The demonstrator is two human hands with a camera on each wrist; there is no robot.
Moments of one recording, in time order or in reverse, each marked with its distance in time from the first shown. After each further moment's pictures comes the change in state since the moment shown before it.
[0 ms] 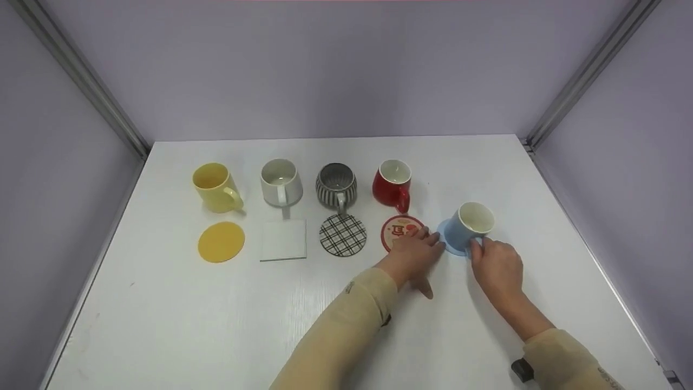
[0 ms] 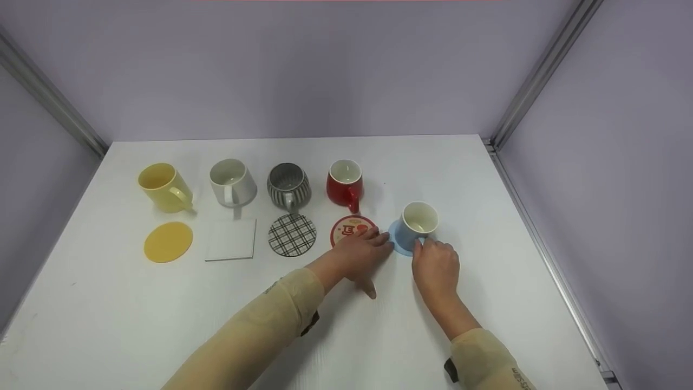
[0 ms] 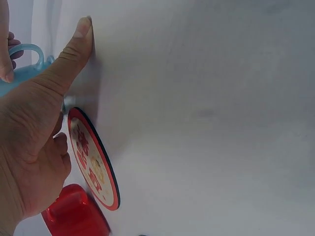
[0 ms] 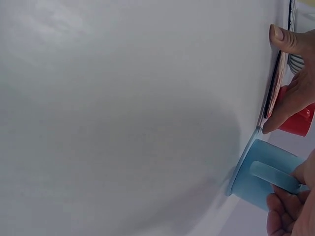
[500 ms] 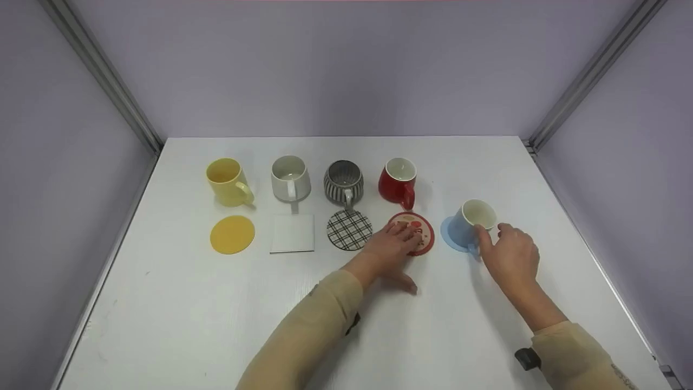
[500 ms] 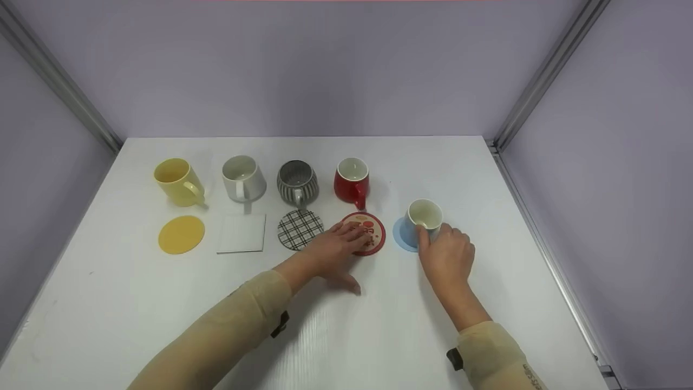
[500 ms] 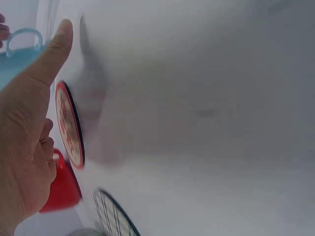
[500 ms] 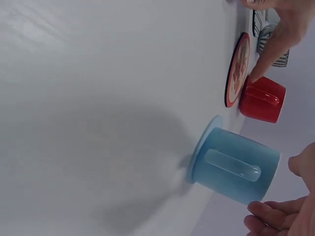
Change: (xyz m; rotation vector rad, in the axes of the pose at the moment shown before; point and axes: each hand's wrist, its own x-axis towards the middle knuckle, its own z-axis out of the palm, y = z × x) left_hand -0.043 -0.048 0.015 0.021 0.062 0.030; right_hand 0.010 -0.020 -0.042 0.031 -0.022 0.164
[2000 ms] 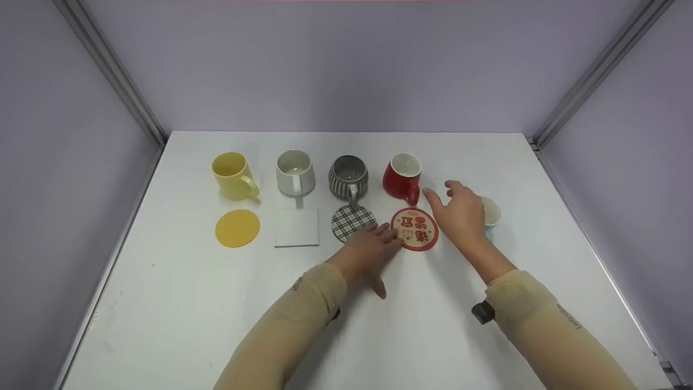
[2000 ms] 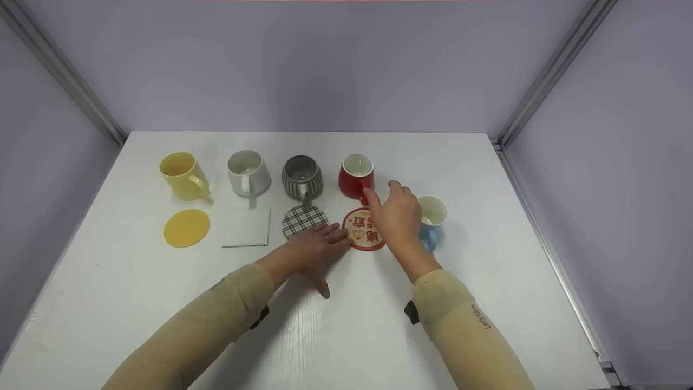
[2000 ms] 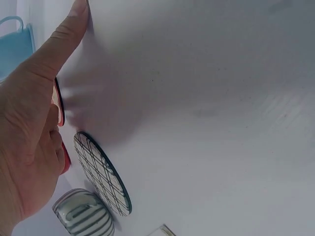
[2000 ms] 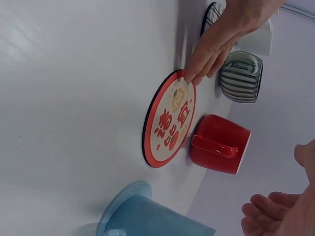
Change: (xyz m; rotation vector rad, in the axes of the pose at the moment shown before) left_hand -0.037 -0.028 0.005 0.140 -0.099 -0.005; right_hand 0.046 -0.103 0.025 0.204 -0.163 -0.009
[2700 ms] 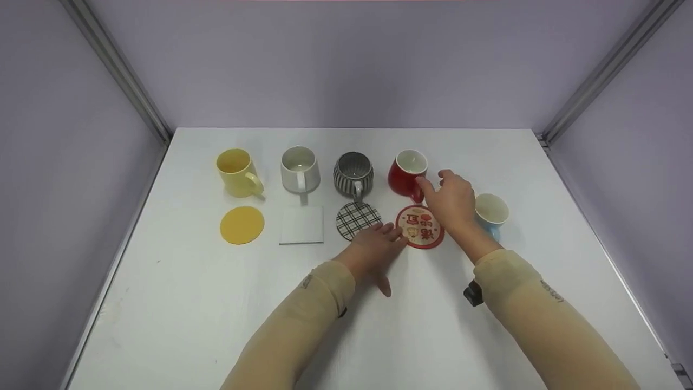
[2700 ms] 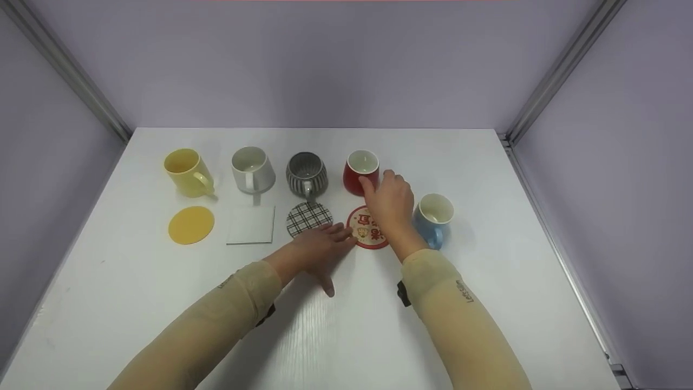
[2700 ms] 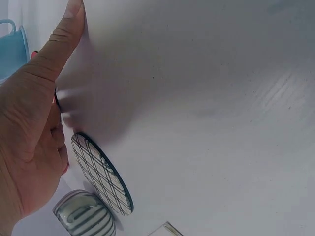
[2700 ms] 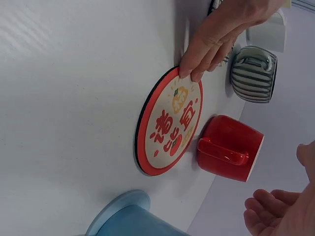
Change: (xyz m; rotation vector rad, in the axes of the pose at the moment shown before) left_hand 0.003 0.005 -0.004 0.036 -0.041 -0.028; right_hand 0.026 -0.014 0.020 0.023 -0.047 0.032
